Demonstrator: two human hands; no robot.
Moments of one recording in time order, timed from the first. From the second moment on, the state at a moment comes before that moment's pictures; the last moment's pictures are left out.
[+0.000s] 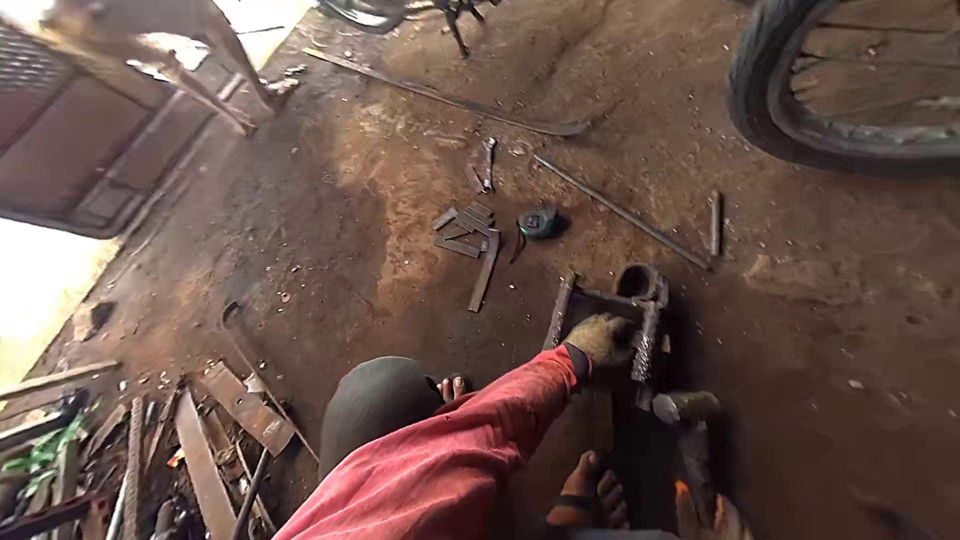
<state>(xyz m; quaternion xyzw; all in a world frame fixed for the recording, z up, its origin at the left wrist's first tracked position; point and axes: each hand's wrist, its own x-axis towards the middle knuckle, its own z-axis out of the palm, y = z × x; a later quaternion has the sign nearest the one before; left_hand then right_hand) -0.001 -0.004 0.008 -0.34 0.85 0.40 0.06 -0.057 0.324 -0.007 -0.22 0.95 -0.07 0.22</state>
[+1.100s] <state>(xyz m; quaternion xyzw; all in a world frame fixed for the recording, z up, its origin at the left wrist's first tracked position) -0.004 -0.001 -0.009 -0.36 0.84 0.39 0.03 -0.060 0.288 0.028 -0.05 0.95 -0.08 0.31</state>
